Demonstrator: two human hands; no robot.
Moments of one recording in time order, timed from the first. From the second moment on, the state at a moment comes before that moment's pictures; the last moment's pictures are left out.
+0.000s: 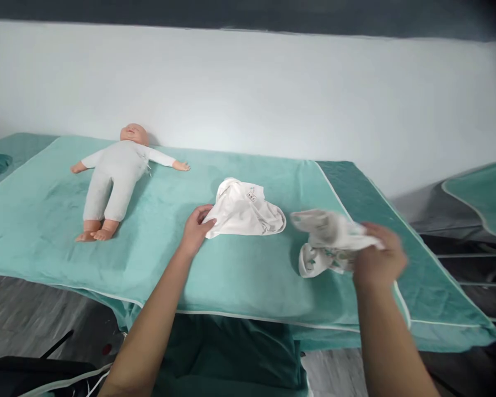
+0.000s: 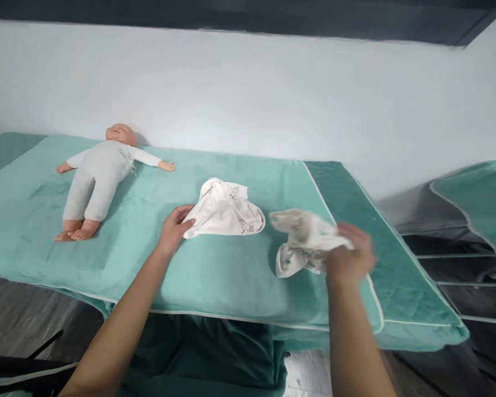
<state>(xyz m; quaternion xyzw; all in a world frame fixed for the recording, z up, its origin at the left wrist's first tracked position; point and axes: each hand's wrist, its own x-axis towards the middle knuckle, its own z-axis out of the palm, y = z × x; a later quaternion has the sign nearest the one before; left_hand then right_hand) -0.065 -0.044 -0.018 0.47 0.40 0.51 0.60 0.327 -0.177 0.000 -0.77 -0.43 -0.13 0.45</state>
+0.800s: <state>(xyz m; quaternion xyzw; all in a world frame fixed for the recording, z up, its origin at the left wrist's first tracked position) -0.085 -0.048 -0.004 0.40 0.34 0.47 0.71 0.278 -0.204 -0.026 -0.77 -0.50 -0.03 0.39</state>
